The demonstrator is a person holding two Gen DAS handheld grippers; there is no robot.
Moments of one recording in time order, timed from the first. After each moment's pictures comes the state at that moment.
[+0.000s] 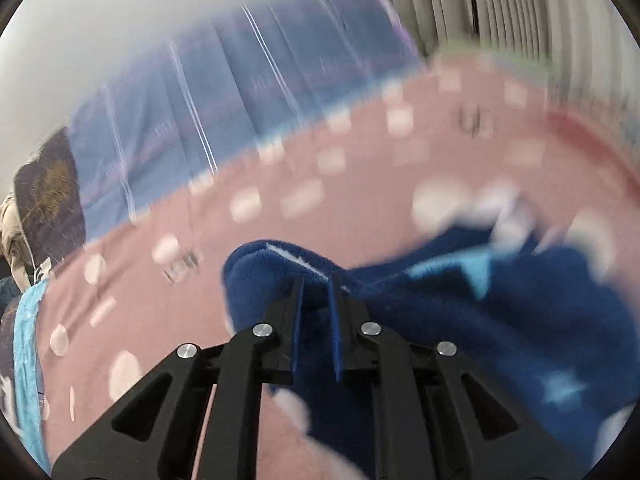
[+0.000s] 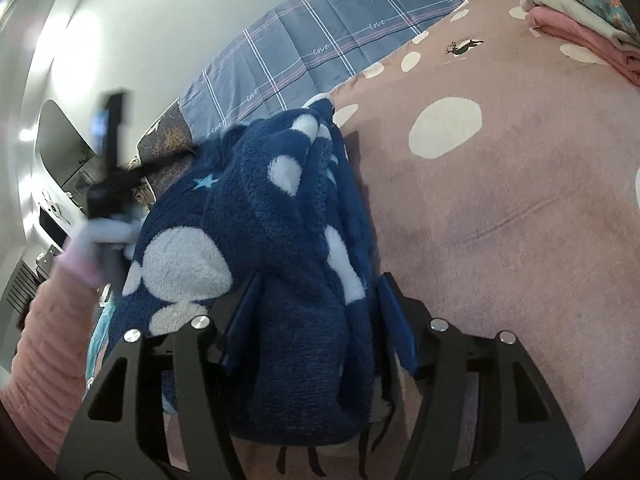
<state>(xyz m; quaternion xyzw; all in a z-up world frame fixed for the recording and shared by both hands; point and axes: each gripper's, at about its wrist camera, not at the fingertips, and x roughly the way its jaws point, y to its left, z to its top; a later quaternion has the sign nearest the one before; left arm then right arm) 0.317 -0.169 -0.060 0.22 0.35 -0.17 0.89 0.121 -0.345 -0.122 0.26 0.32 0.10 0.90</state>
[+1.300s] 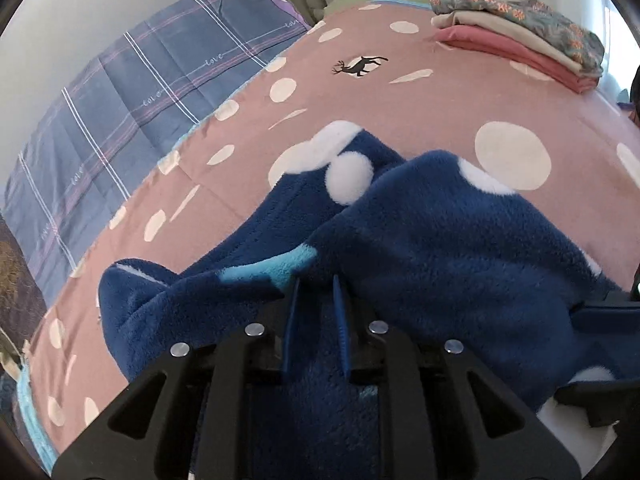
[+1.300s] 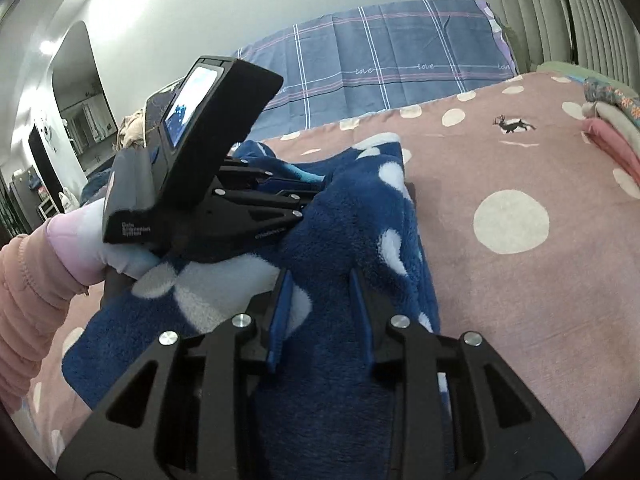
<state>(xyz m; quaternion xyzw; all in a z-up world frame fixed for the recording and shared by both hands) 0.270 -0.237 -0.073 0.31 0.35 -0.29 0.83 0.156 -0.293 -0.097 0.12 0.29 0.10 0.94</state>
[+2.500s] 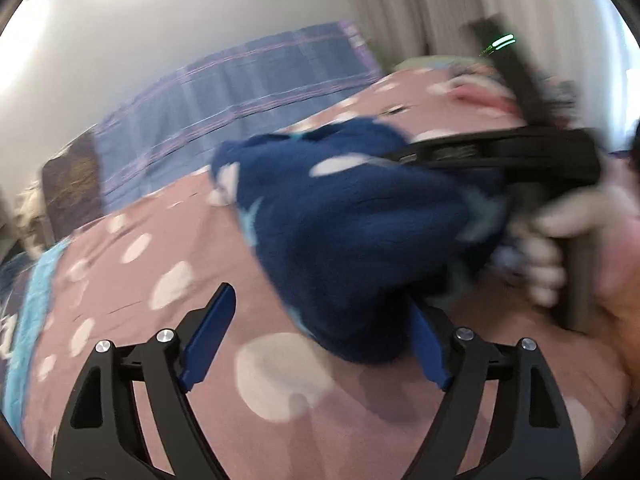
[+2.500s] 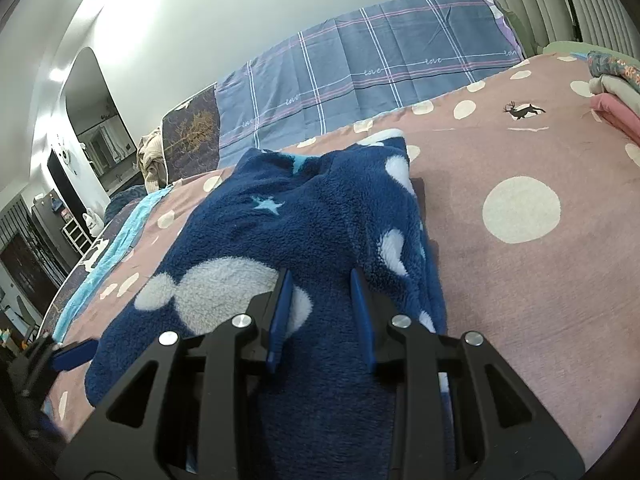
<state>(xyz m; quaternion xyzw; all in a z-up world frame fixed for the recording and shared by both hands) 0.053 -0.134 -0.066 0.18 0.29 -0.16 0.93 0.149 -0.308 -0.099 0.17 0.28 0.14 0.94</state>
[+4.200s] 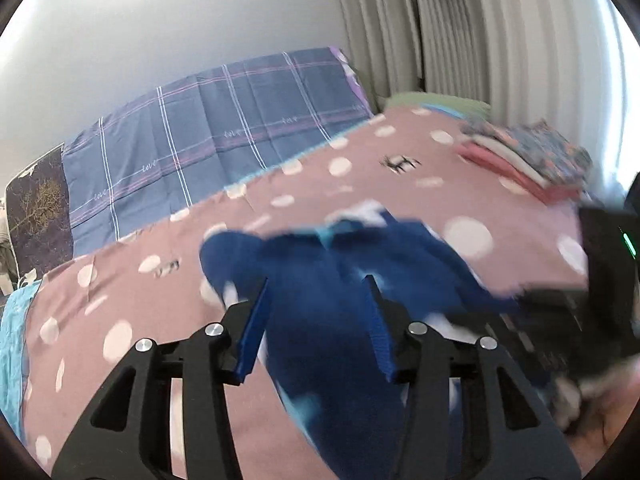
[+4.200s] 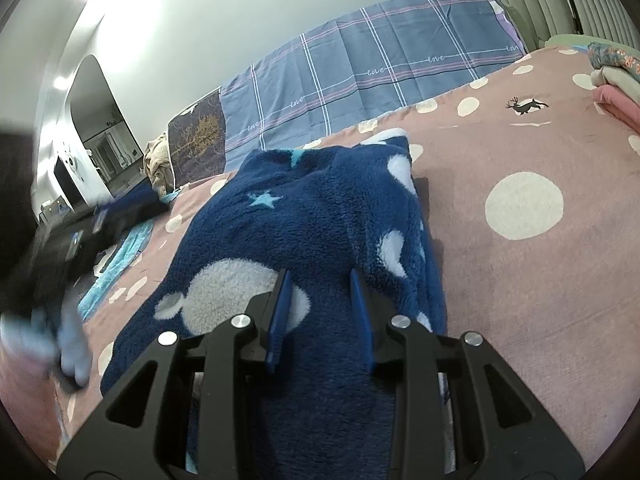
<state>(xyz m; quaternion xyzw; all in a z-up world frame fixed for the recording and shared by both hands) 0.191 -0.150 0.011 0.15 0.25 -0.25 0.92 0.145 -0.309 -0.099 0.18 0.27 0.15 0.93</state>
